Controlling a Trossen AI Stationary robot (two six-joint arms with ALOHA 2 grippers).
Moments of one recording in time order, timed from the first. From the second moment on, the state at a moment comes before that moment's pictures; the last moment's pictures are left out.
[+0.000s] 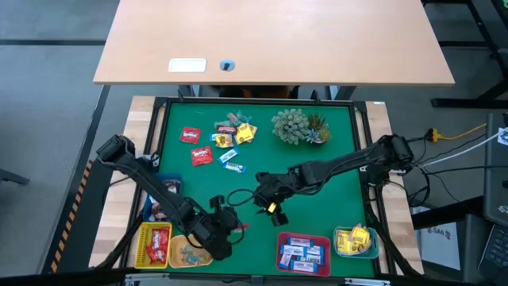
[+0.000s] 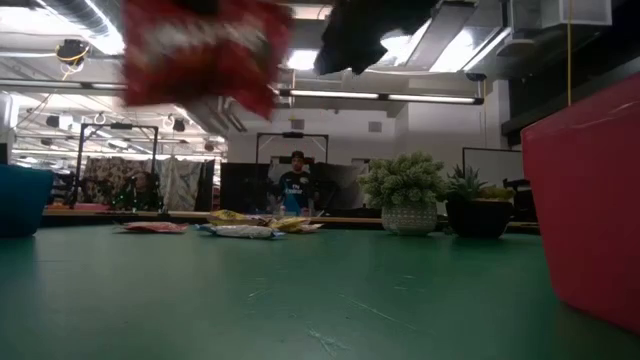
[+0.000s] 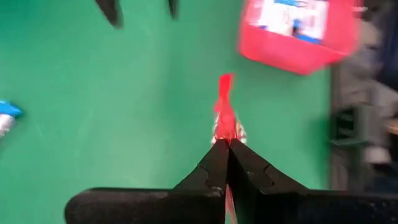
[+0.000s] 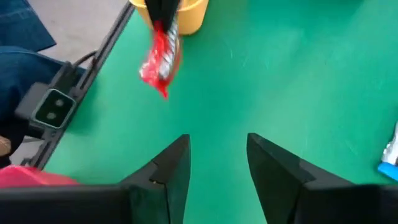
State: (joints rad) left arm -0.64 1.73 1.34 -0.62 -0.43 -0.78; right arm 0.27 1.78 1.40 -0.44 -0.17 -0.02
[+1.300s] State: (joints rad) left arm -0.98 1.49 1.34 -1.27 0.32 -1.93; right arm 0.27 1.68 1.39 -0.61 -0.17 -0.03
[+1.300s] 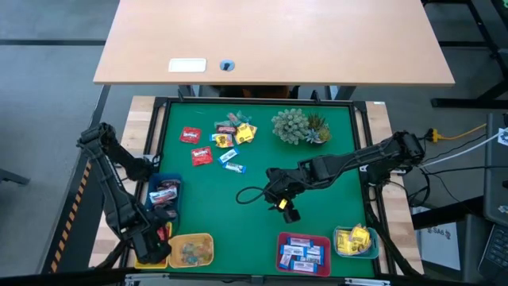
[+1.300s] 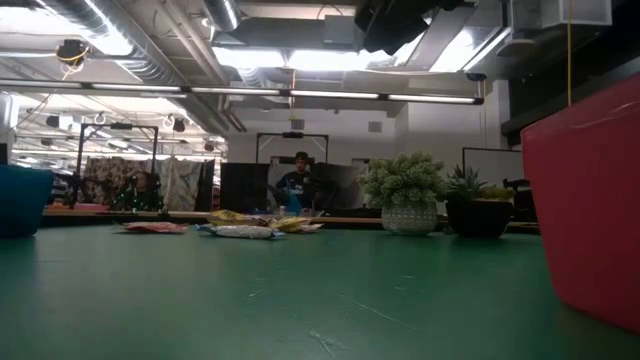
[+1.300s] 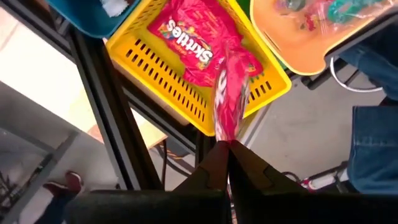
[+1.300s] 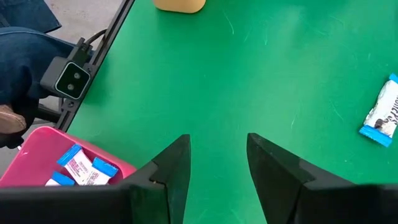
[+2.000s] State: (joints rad) left arm -0.92 1.49 1.34 -1.26 -0.56 -1.90; right arm 0.27 1.68 1.39 -0.60 -0.17 -0.03
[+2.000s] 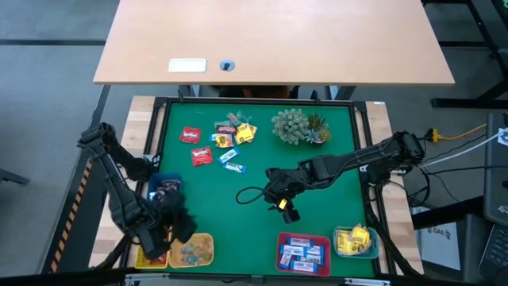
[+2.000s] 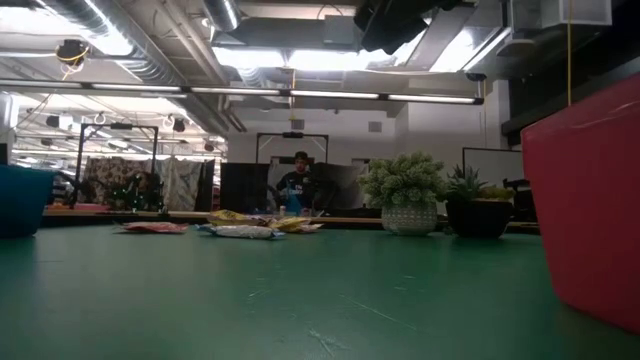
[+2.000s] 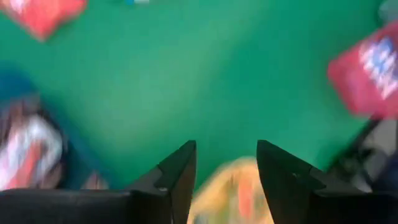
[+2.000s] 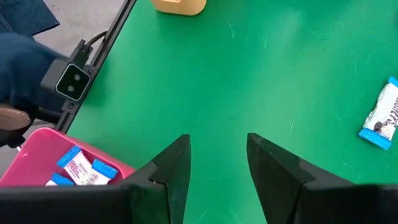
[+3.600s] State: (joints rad) left arm 0.28 1.49 0.89 -0.81 -0.19 -0.96; right arm 0.27 1.68 1.39 -0.52 -0.17 -0.11
